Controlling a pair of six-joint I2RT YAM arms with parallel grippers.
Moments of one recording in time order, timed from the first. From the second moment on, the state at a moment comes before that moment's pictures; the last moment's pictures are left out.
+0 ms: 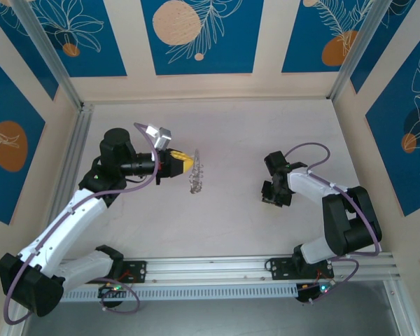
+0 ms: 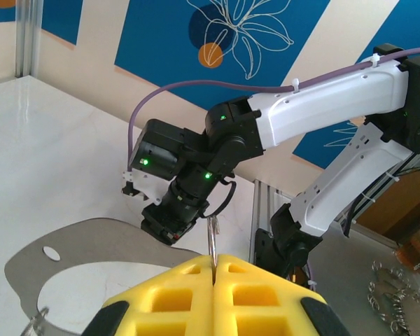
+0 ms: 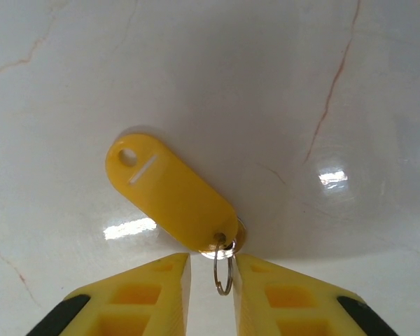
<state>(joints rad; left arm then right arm) -0.45 1.04 0.95 -0.11 0.97 -0.24 0.29 1.46 0.77 -0.75 -0.02 0.61</state>
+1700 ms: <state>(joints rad) -0.53 1.16 1.12 -0.31 0.98 0.04 0.89 0.87 1.07 -0.72 -0.22 0.06</state>
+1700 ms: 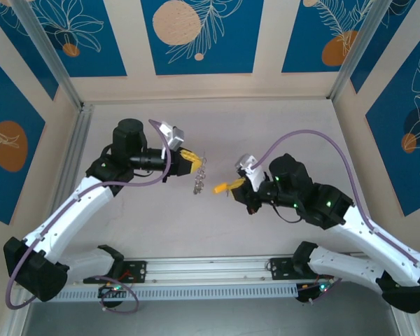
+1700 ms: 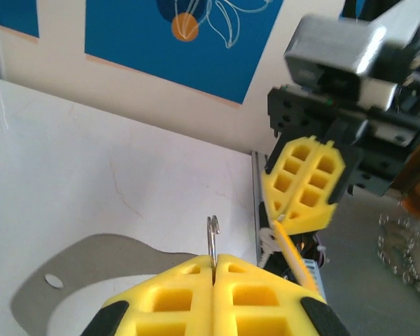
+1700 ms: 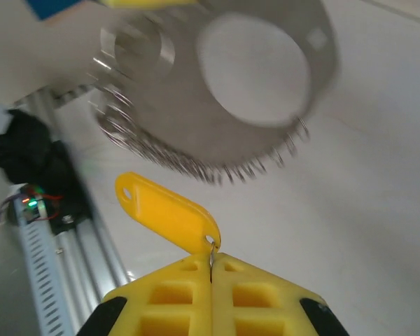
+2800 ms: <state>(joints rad) -0.65 1.16 1.25 -0.65 0.78 0.40 0.82 1.07 1.36 -0.86 -0.32 -0.05</state>
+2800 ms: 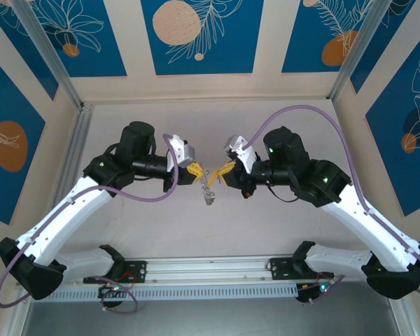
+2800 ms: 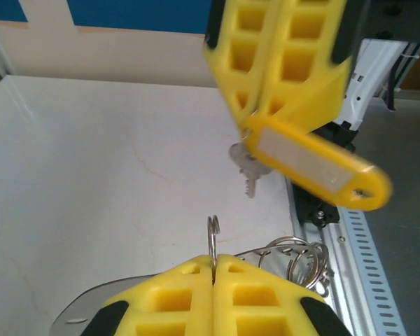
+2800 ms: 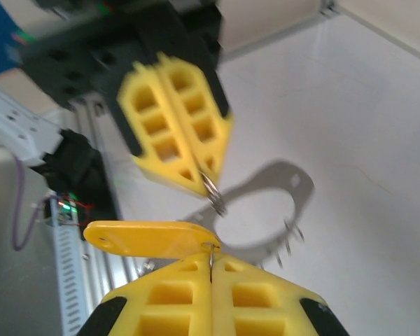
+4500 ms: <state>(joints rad) -0.69 1.11 1.28 -0.65 0.79 0.38 0.87 1.11 1.30 -0.73 0.03 -0.02</state>
